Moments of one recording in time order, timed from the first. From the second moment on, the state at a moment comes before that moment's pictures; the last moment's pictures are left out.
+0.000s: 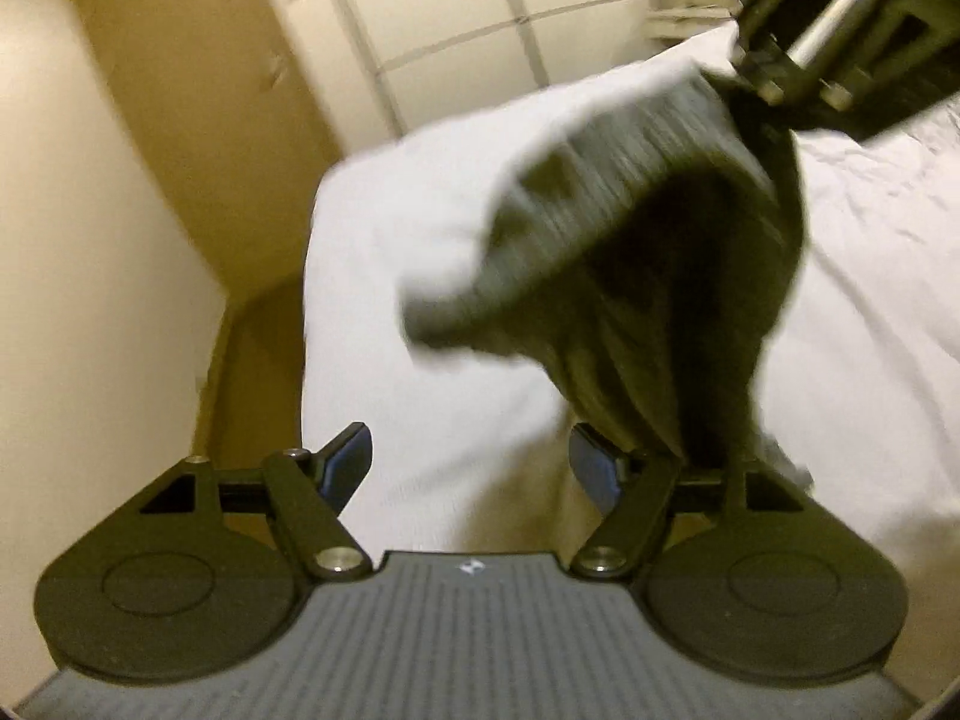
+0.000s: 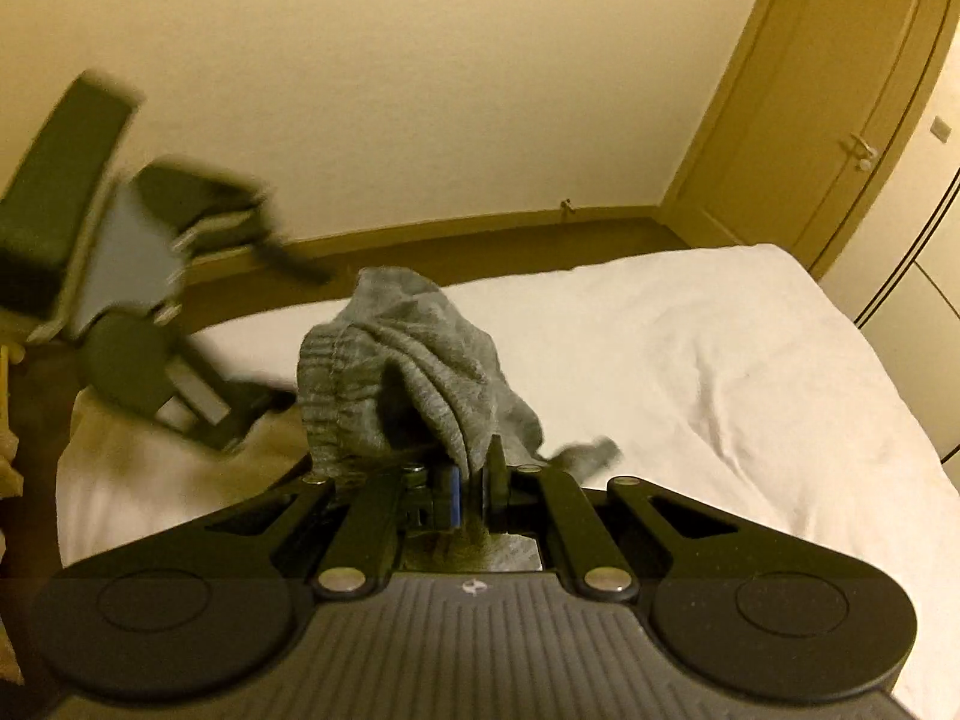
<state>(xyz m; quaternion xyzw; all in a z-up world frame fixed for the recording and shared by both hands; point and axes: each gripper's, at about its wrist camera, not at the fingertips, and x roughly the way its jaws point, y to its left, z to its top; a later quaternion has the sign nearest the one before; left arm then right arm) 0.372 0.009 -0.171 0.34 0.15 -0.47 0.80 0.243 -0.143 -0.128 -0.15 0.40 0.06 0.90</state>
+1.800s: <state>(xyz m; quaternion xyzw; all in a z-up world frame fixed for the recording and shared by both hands) 0.285 -0.169 -0.028 0.37 0.11 -0.68 0.62 0.012 -0.242 -0.112 0.02 0.41 -0.33 0.85</state>
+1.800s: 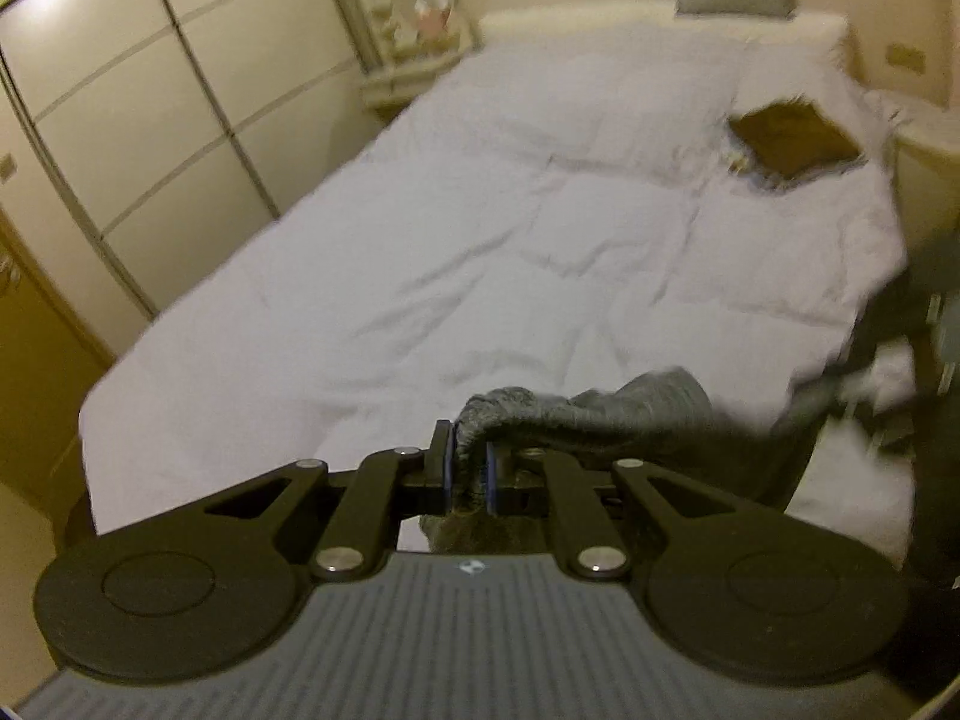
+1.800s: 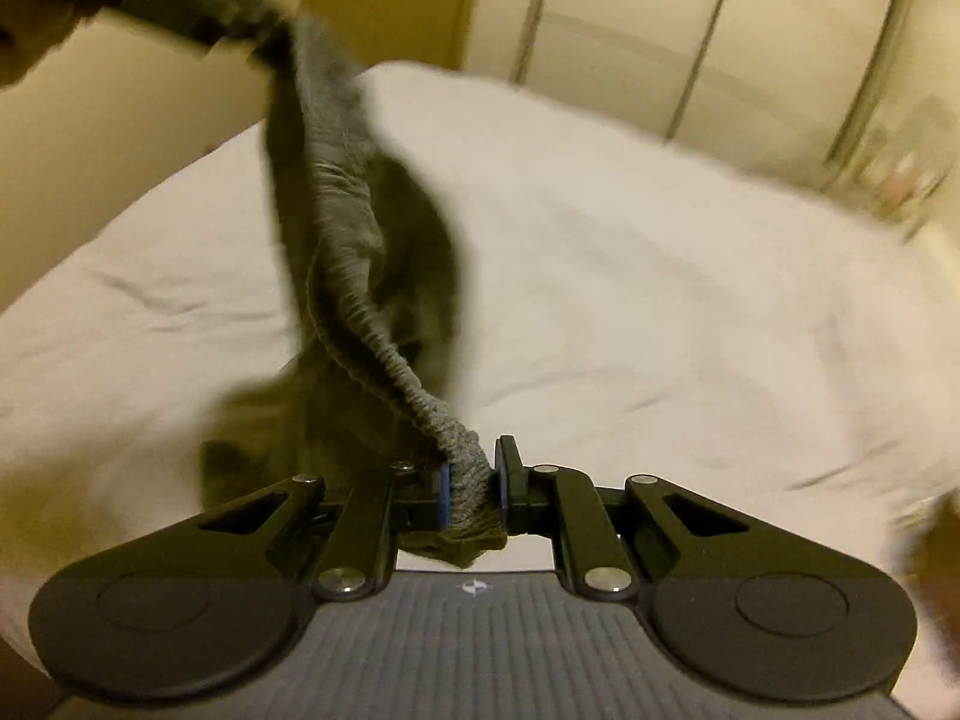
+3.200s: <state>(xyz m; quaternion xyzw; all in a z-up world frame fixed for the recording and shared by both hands) 0.144 -0.523 -0.172 0.31 0.34 -0.53 0.71 -0.136 -0.690 -0.187 0.01 0.48 -0.31 0.82</state>
